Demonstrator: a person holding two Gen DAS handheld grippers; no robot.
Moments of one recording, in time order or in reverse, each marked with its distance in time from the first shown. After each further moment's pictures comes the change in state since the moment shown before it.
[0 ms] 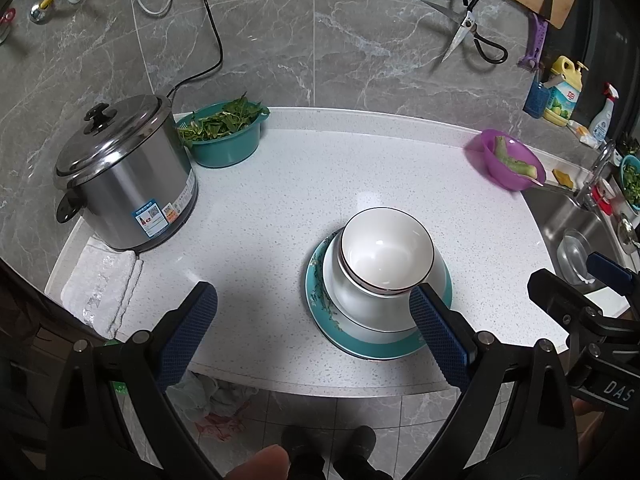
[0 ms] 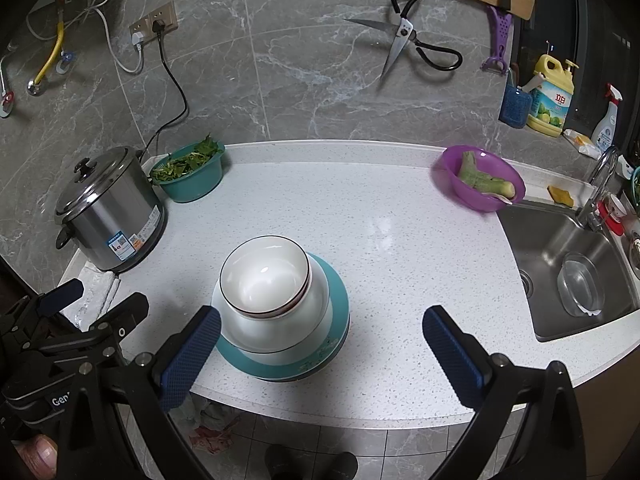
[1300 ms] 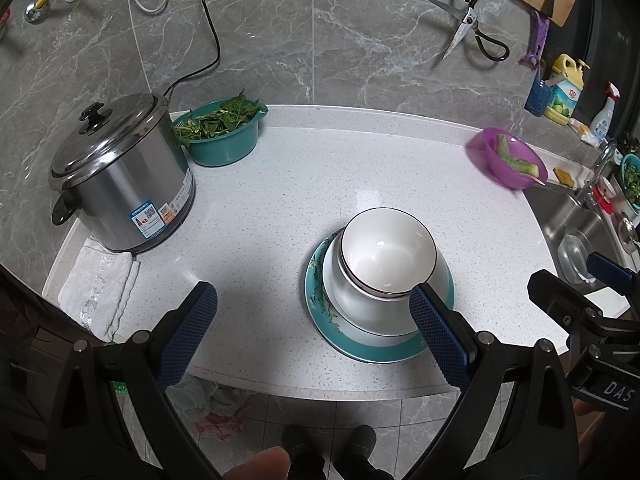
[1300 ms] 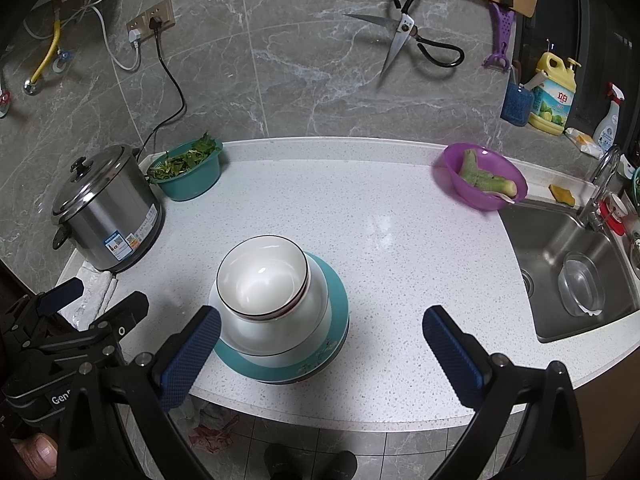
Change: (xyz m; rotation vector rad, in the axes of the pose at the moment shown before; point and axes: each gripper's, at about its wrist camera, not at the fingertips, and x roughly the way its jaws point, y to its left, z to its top) left arm 0.011 -0.002 0.003 -0.007 0.010 0.001; right arm 0.006 -0.005 0.004 -0.007 0.008 0.002
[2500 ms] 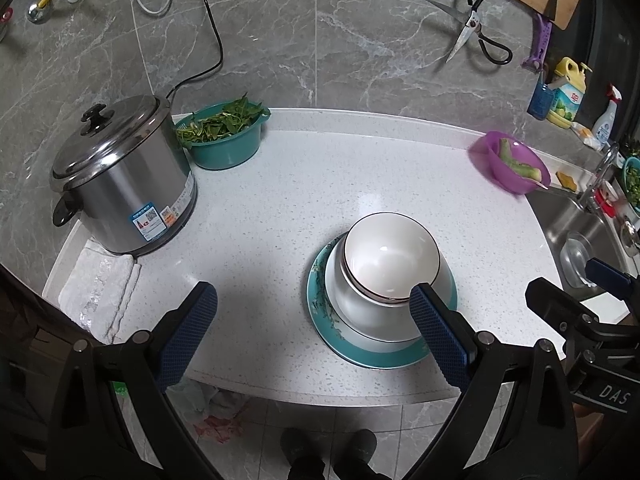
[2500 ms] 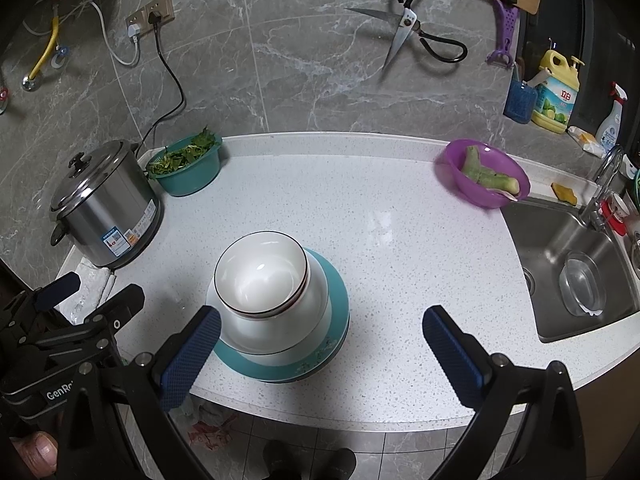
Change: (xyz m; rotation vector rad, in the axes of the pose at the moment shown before) left arm 0.001 -0.002 0.001 -0.008 -0.014 0.016; right arm 0.009 -0.007 0.000 -0.012 0.016 0.009
